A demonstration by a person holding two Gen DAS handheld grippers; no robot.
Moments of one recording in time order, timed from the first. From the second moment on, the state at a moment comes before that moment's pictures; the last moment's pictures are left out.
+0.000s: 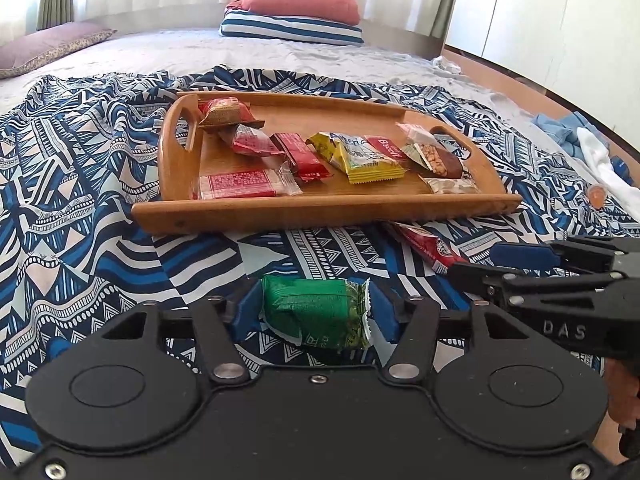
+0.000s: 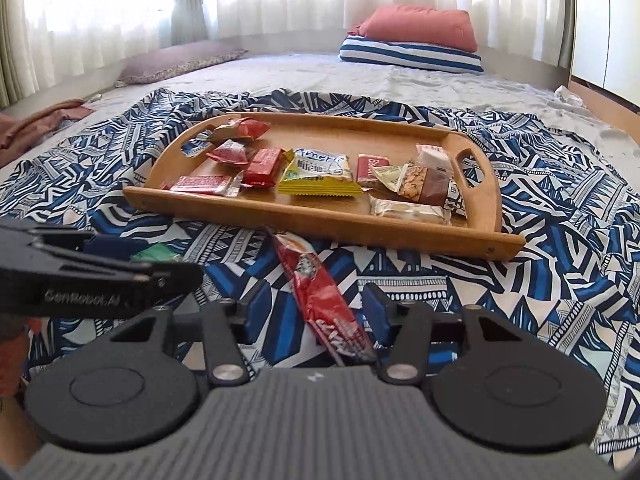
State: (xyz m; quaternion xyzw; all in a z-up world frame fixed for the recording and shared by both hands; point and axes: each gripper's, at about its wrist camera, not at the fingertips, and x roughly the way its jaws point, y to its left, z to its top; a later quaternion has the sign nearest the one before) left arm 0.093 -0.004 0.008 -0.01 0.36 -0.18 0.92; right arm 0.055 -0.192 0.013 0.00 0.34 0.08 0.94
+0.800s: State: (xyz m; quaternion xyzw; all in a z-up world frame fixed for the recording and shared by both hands) left arm 0.088 -0.015 0.020 0.02 0.33 -0.20 0.92; right arm 0.069 -0.190 0.022 0.01 0.34 0.11 0.94
